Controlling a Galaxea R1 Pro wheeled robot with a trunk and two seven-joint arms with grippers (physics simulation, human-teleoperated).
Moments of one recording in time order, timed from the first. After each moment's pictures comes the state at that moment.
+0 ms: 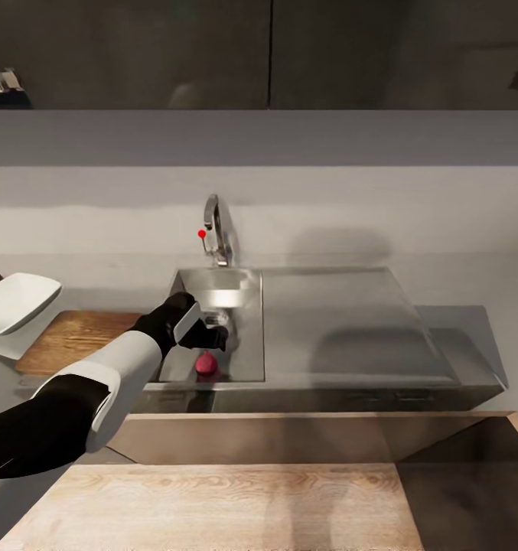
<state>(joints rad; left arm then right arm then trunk) -1.28 -0.09 -0.27 -0.30 0.30 1.00 0.05 0.03 -0.03 0.08 -0.48 -0.16 -0.55 -0.12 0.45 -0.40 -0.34</state>
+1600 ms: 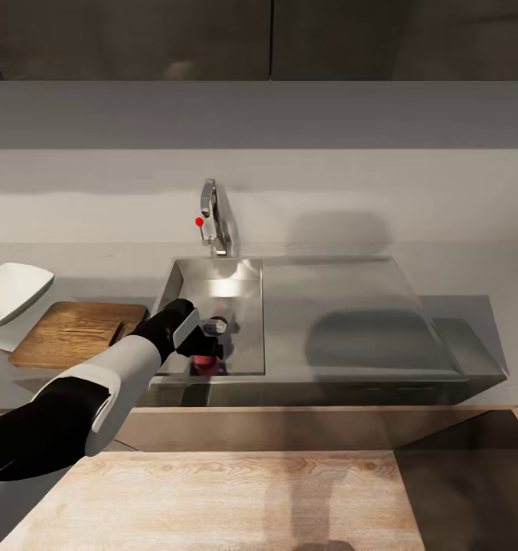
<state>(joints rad) -1.26 -0.09 -0.27 -0.26 0.29 1.00 0.05 0.03 -0.03 0.08 -0.48 -0.16 -0.56 -0.11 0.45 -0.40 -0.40</state>
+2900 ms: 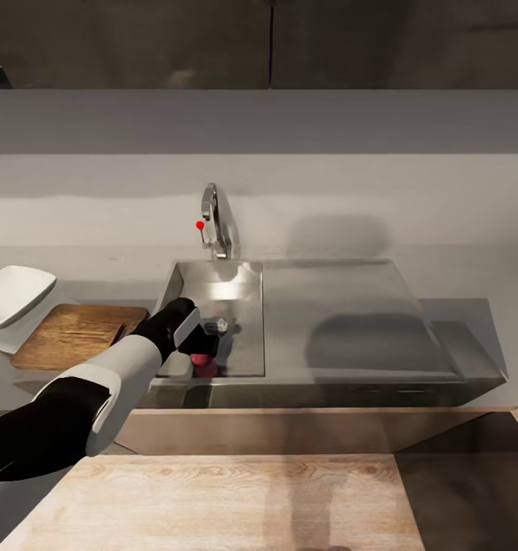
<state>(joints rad) -1.26 -0.09 -0.27 -0.28 0.29 1.00 0.05 0.03 -0.03 0.08 -0.48 -0.16 -0.56 -0.11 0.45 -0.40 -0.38</state>
